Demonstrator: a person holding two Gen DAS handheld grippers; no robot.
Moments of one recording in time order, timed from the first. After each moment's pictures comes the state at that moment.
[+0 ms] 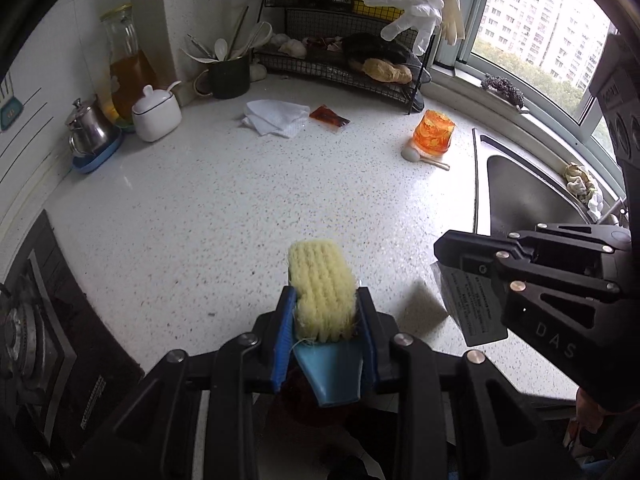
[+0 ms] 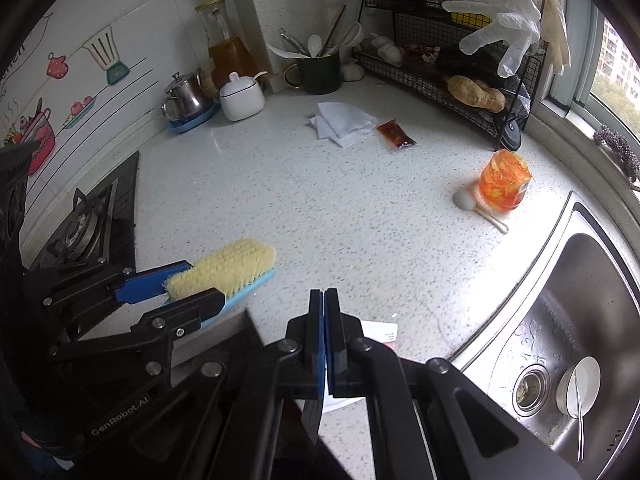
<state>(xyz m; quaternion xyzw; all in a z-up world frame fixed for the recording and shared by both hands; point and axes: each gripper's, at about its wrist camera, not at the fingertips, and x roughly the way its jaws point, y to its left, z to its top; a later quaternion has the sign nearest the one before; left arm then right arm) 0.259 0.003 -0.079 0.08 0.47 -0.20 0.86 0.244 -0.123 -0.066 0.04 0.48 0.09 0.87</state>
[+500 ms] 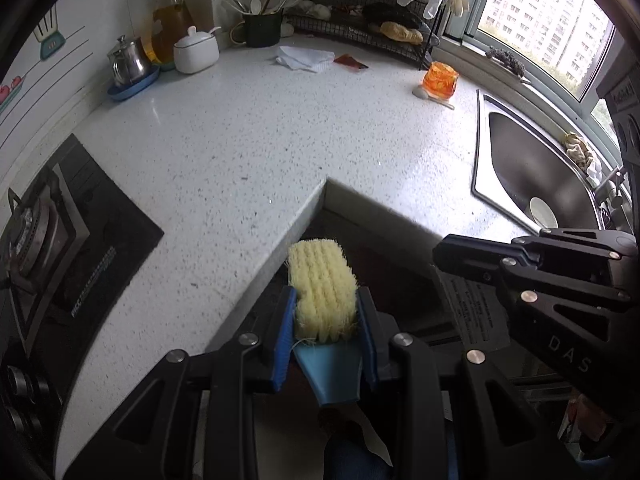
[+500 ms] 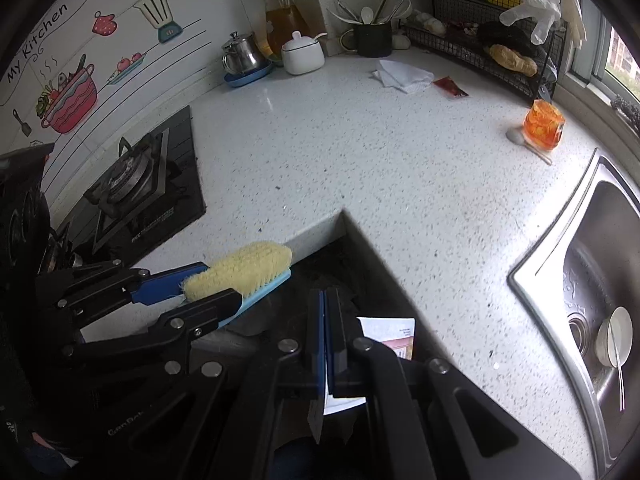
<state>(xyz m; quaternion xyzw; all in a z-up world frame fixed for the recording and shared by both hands) 0.169 0.057 -0.115 0.07 0.50 -0.18 0.84 0.166 -0.068 -0.096 0.05 0.50 0.13 0.85</state>
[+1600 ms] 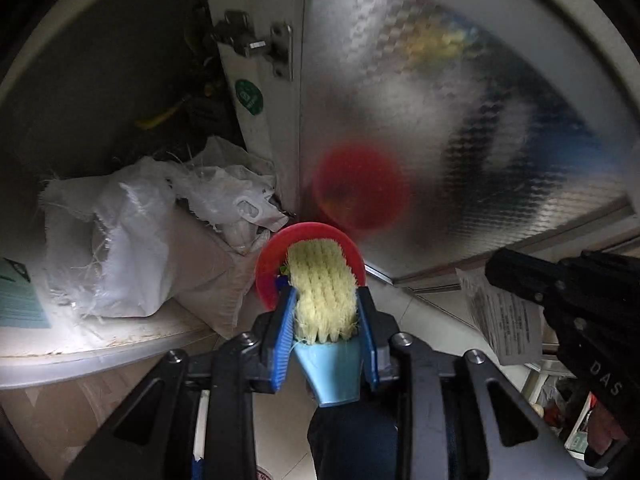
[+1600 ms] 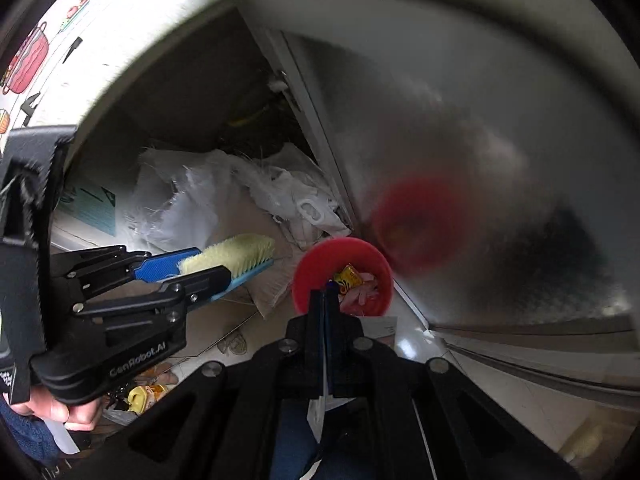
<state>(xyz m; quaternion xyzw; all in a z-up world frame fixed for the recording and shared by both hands) 0.153 0.027 -0.364 0.08 0.60 -0.16 0.78 0.123 -0.101 -0.320 0.09 0.57 0.11 0.81</state>
